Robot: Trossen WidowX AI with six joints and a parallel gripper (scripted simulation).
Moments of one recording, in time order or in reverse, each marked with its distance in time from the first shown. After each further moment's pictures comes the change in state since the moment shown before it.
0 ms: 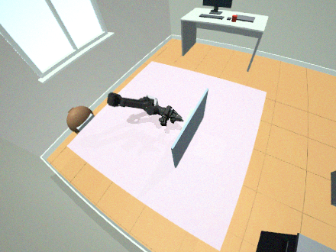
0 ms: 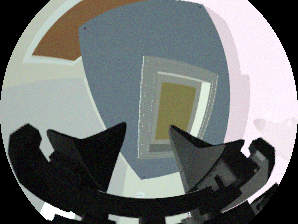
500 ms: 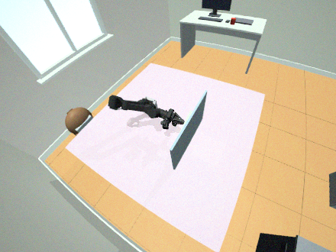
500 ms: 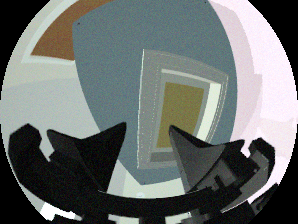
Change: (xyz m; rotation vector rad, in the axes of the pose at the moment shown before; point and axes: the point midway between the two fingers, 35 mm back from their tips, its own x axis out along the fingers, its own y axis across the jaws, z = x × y) arm 0.023 0.001 0.000 0.000 -0.001 0.001
